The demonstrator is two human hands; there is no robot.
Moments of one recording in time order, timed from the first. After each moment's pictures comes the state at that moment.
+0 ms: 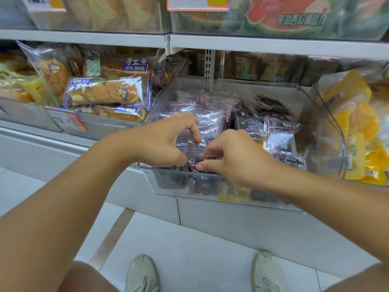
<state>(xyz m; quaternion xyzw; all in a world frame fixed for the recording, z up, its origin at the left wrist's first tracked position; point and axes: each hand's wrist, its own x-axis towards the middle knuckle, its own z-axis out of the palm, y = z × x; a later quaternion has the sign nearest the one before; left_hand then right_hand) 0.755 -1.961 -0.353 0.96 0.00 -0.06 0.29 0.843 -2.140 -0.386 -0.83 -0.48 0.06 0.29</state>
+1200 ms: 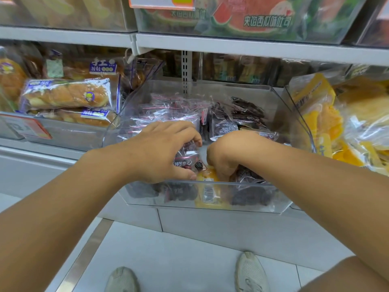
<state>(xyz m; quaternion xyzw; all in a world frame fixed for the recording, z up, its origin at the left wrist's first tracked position) 0.787 -1.984 -0.377 0.99 -0.09 0.01 0.06 0.898 -2.118 -0.376 -0.81 -0.41 0.22 -0.36</state>
